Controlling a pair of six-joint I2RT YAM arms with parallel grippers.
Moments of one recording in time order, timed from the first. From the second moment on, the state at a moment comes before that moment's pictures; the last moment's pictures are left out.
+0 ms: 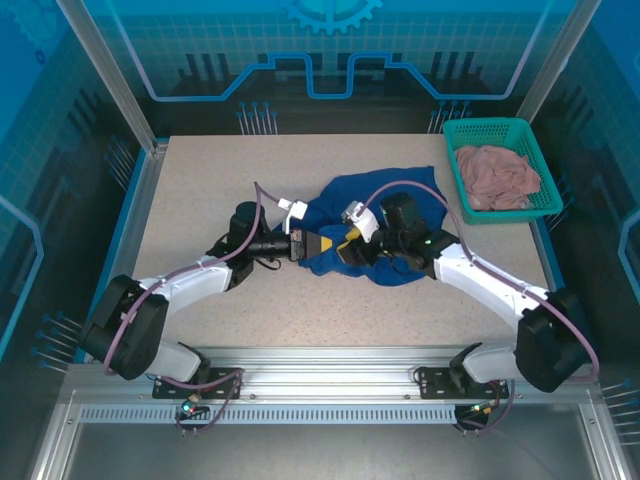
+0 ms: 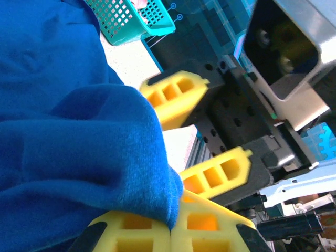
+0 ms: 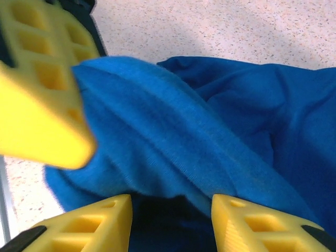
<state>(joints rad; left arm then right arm) -0.44 1.43 0.68 0.45 0.87 -0.71 0.56 1.36 0.92 -0.26 -0.40 -0.18</state>
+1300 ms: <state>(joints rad) -0.63 1.14 0.71 -0.01 0.29 -0.37 0.33 1.35 0.92 -0.18 -1.01 0.18</state>
